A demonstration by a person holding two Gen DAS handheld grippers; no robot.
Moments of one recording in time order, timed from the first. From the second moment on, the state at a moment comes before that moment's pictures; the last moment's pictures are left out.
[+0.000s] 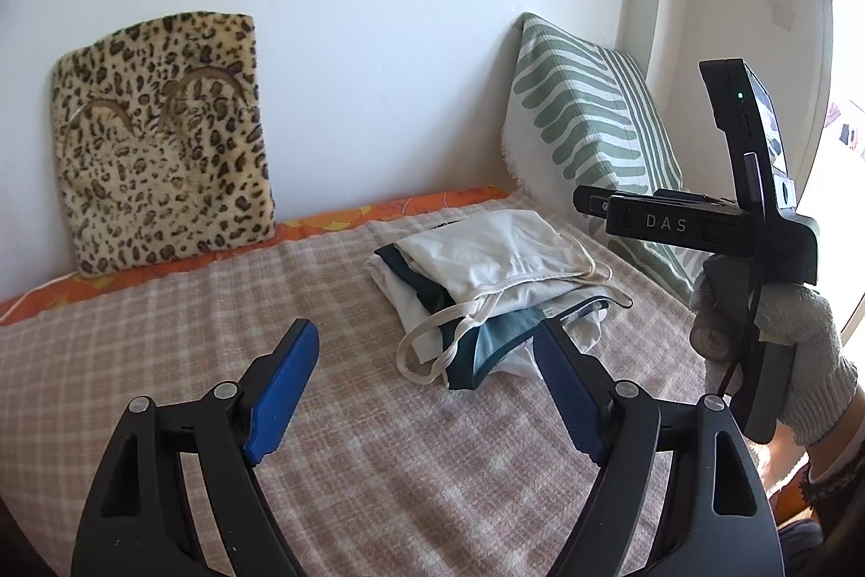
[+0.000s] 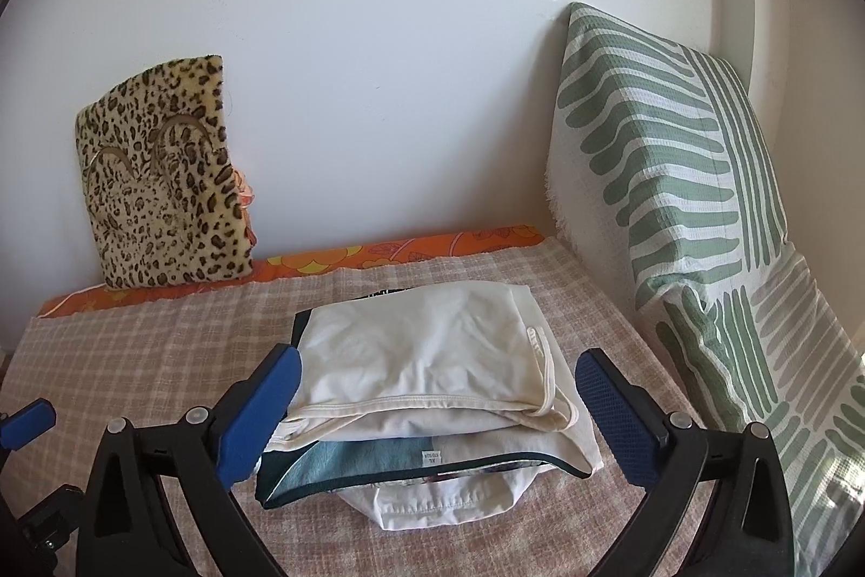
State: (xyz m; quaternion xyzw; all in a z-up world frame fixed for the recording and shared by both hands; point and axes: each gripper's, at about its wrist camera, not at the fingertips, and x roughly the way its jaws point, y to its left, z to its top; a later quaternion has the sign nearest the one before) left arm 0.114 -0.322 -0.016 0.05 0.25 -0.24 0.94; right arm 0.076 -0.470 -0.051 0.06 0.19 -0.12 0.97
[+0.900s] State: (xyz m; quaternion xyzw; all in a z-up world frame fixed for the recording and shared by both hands) left arm 0.042 -0.232 -0.019 0.05 0.25 -0.20 0.95; right arm -0.024 -0.366 -0.085 0.07 0.14 -0.12 0.98
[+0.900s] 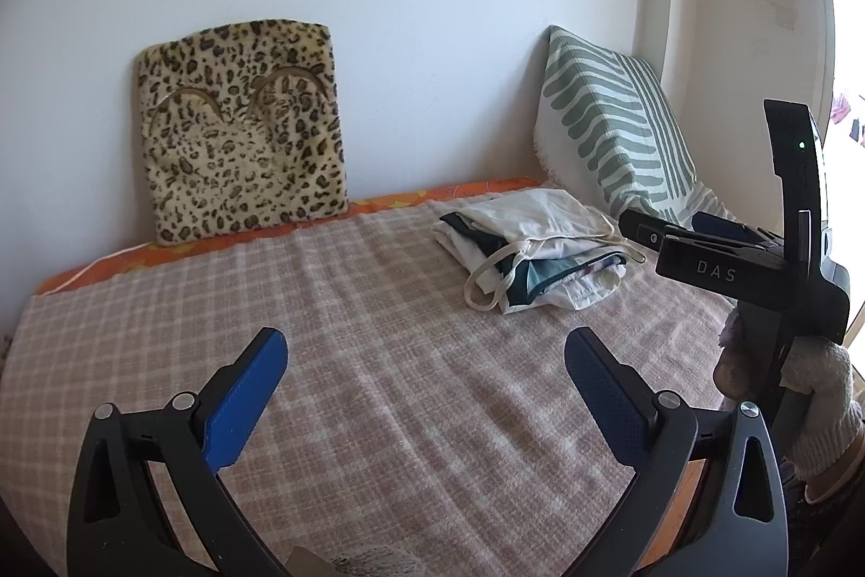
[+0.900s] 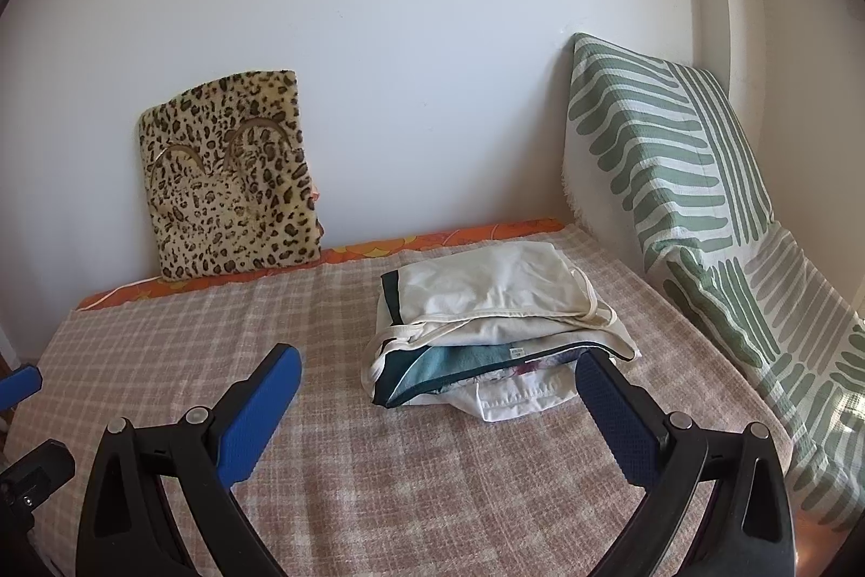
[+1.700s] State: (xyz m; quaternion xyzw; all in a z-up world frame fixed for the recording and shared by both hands) left arm 0.063 -0.210 -0.057 0.05 0.27 -0.15 0.95; right arm -0.008 -0.364 -0.113 0.06 0.13 -0.14 0.98
